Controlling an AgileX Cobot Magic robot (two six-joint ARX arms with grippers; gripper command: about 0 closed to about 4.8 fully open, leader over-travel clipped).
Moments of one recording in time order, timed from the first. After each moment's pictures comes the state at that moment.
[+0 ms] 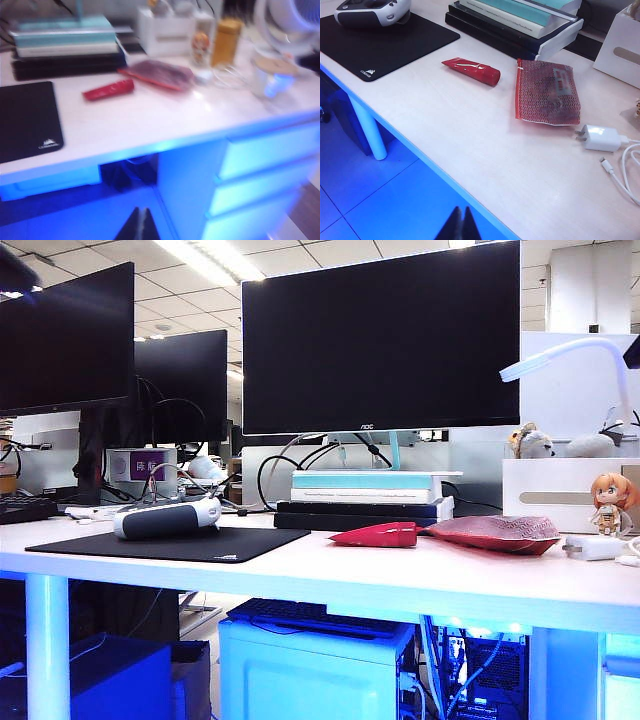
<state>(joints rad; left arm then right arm) -0.76 0.23 0.30 -0.21 -0.03 -0.03 0.47 0.43 0.40 -0.28 0.13 -0.03</state>
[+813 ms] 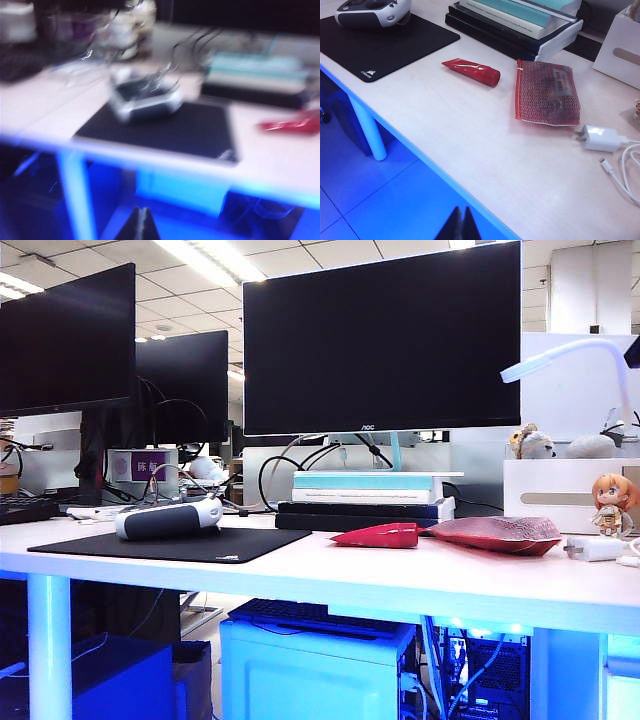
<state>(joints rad) -0.32 0.01 0.07 -0.08 -0.19 -0.03 0.47 0.43 0.40 -0.28 0.13 -0.03</state>
